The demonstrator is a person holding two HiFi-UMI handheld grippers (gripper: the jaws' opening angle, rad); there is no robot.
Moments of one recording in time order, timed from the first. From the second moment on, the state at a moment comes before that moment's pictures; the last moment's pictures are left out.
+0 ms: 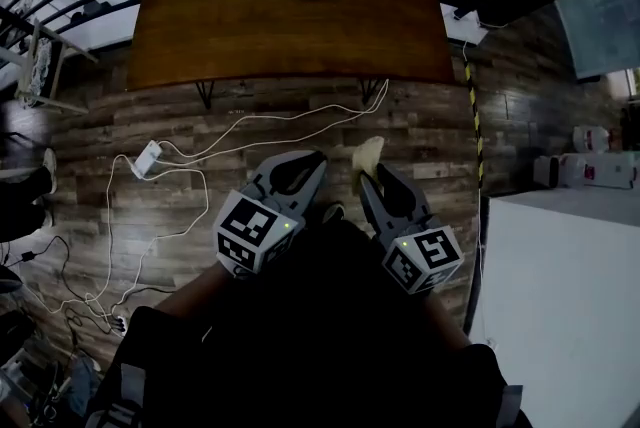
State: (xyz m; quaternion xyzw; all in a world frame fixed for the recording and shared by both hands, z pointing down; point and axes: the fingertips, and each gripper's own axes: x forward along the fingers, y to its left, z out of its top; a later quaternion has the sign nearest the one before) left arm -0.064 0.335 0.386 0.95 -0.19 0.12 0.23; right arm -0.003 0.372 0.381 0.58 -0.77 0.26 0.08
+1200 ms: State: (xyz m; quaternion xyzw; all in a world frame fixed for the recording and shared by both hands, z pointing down) left arm 0.071 0.170 0.375 0.90 -0.34 0.16 0.22; right arm 0.148 0.173 0.399 0.47 -0.82 0.33 0.04
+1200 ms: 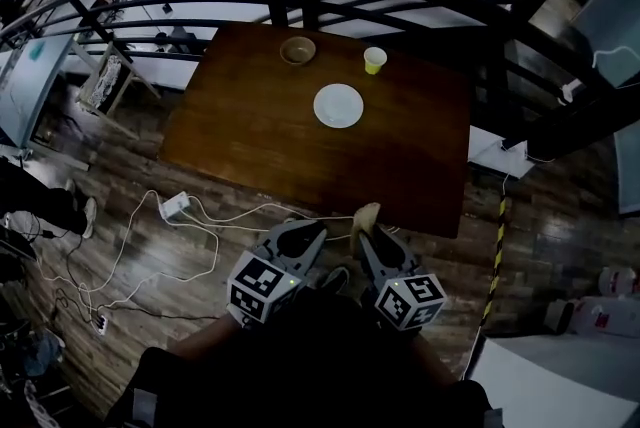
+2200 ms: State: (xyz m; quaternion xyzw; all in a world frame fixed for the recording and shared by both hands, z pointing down) left arm -0.040 -0.094 0.416 0.91 -0.32 0.13 0.24; right arm 0.124 -0.083 0.397 0.59 -0.76 0.22 0.15
